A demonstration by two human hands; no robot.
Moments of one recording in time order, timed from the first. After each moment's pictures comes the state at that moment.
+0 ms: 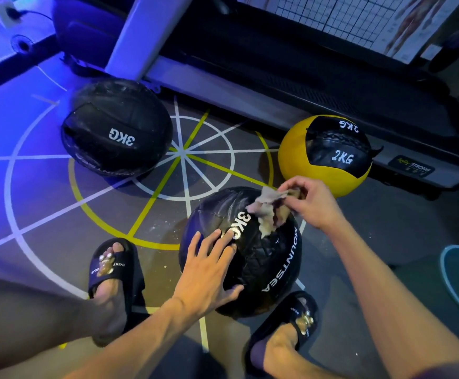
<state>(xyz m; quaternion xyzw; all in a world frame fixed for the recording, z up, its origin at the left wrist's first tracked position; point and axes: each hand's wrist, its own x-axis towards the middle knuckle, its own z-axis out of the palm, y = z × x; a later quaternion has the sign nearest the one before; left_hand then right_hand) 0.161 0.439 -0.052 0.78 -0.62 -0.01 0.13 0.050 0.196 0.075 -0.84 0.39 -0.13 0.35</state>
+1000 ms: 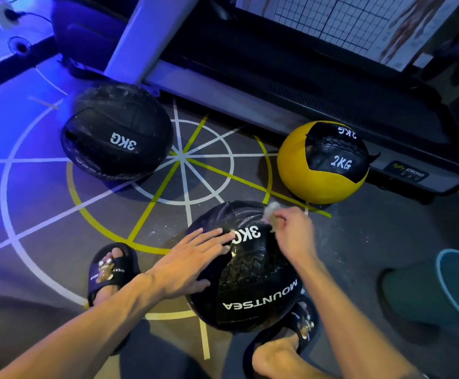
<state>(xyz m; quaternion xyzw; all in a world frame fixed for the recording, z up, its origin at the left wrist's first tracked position) 0.242 0.444 -0.030 0.64 -0.74 -0.16 0.14 0.059 0.248 0.030 -0.85 0.47 -0.11 0.20</state>
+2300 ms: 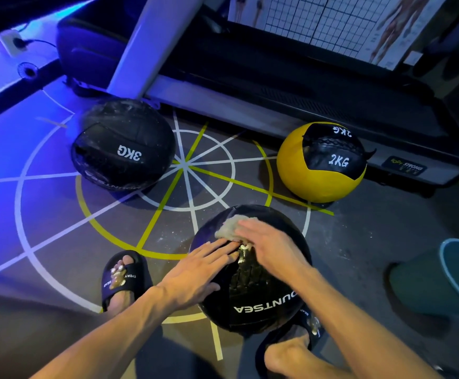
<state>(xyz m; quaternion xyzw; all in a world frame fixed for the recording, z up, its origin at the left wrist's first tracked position) 0.226 0.457 -0.039 0.64 -0.74 -0.16 0.13 0.065 0.300 0.027 -0.96 0.23 -0.01 0.15</state>
